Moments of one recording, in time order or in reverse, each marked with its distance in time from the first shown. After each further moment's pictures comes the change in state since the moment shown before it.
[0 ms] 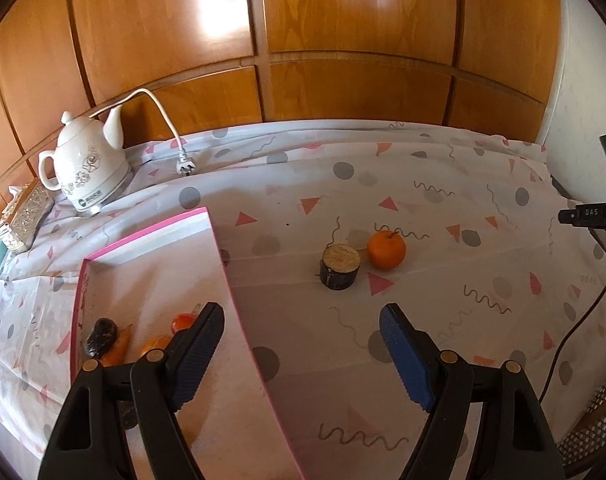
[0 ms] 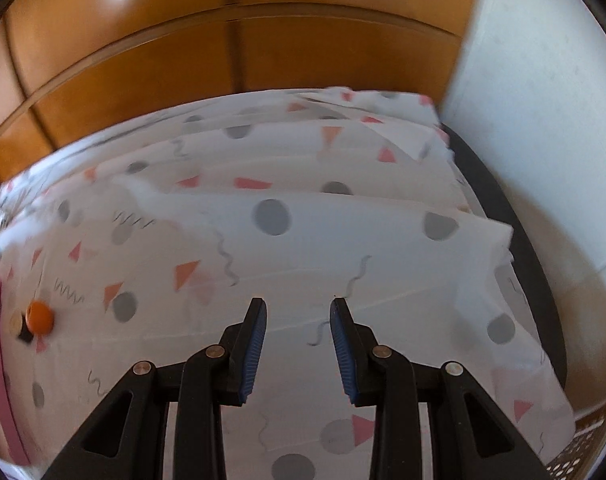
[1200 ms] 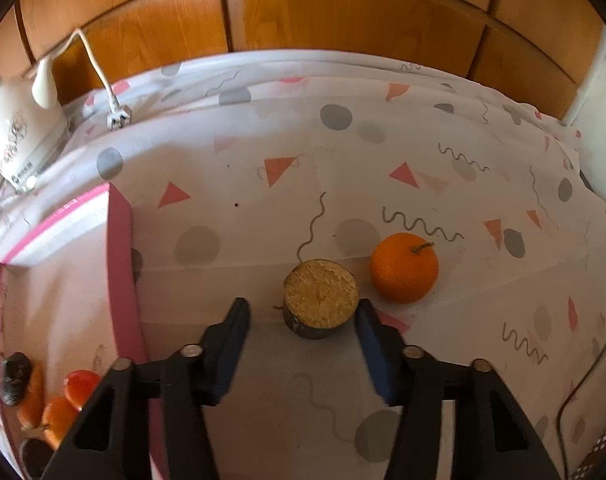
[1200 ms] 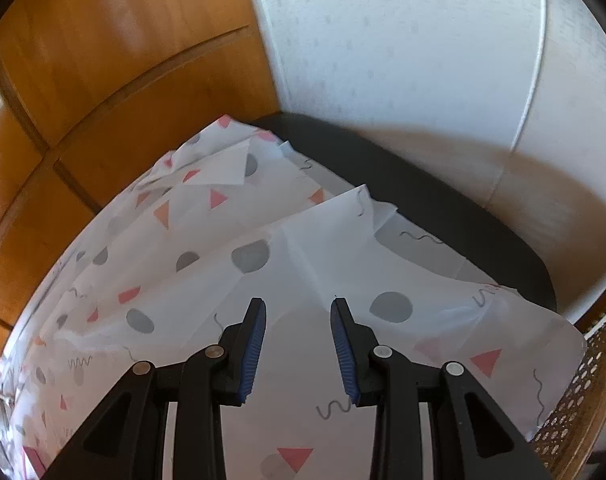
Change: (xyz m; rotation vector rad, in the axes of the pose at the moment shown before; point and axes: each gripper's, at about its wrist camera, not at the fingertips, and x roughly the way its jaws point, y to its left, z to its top) left arm 0.119 -0.021 0.031 -0.045 0.217 -0.061; right arm -0.012 -0.114 -0.006 0.526 -0.075 -0.106
